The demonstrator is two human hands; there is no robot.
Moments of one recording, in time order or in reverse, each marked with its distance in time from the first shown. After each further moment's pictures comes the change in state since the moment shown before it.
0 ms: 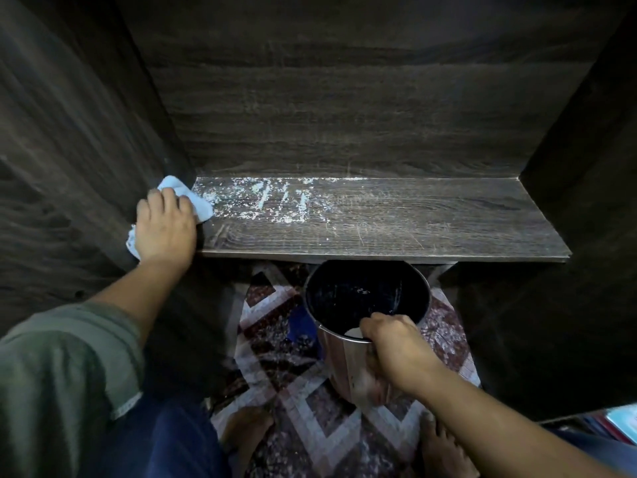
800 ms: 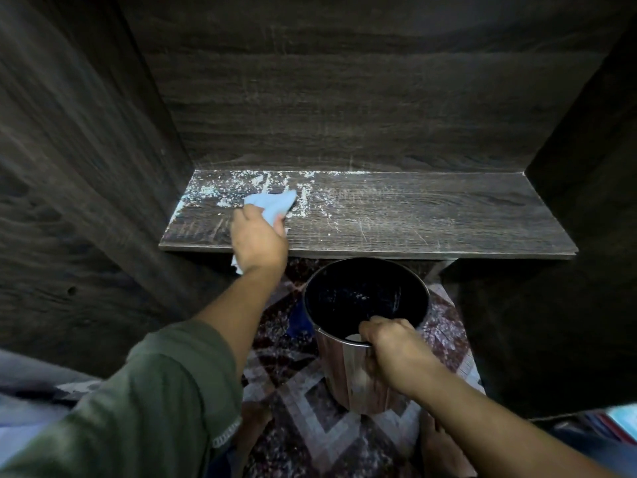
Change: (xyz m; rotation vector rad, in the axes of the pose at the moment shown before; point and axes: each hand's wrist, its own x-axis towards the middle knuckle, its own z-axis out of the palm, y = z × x) left_hand -0.022 0.133 -0.013 -0.659 -0.094 -0.408; right_hand -0.001 -0.004 0.004 0.010 -0.133 0.053
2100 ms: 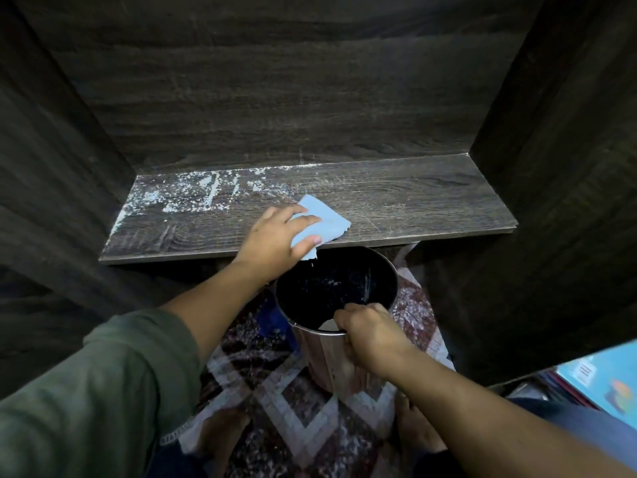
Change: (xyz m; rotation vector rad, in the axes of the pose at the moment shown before) left_hand -0.020 0.039 0.026 0.042 -0.399 0.853; right_hand -0.007 0.021 -0.003 -0.044 0.046 0.001
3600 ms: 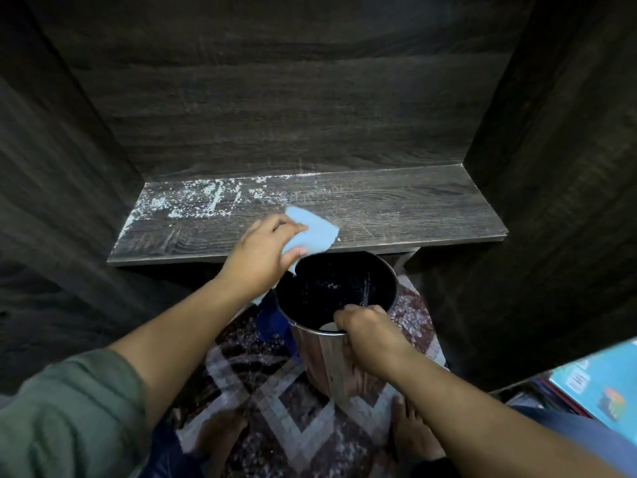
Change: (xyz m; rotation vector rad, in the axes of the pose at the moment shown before) left_hand -0.028 0.020 -0.035 -0.090 0.011 -0.059; right_hand -0.010 0.002 -0.015 0.031 0.010 0.014
